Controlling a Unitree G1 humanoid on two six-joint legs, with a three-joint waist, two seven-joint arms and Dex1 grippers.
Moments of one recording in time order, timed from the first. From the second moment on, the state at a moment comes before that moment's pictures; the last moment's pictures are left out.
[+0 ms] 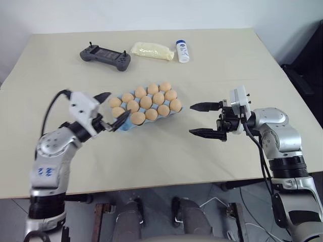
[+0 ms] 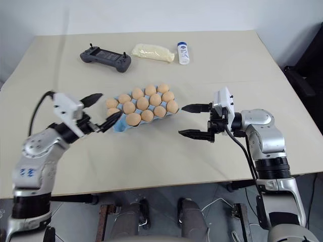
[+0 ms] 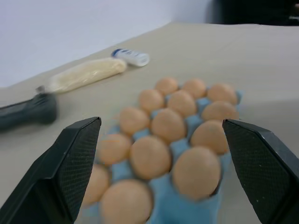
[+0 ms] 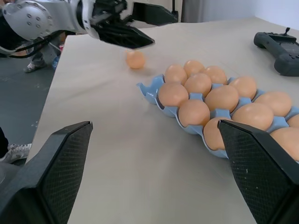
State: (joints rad) left arm -0.16 0.53 0.32 -0.36 -0.37 0.37 -0.54; right arm -0.62 -0.58 0.00 0.17 0.48 0.28 1.38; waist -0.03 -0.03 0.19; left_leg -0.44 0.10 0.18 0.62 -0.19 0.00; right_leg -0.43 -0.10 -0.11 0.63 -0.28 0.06
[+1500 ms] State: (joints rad) left arm -0.13 0.57 0.44 -0.19 -0.44 0.70 -0.23; right arm -0.66 -0.55 0.01 0.22 0.47 0.24 1.41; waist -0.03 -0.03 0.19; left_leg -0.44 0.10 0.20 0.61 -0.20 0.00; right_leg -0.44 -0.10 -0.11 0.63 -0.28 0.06
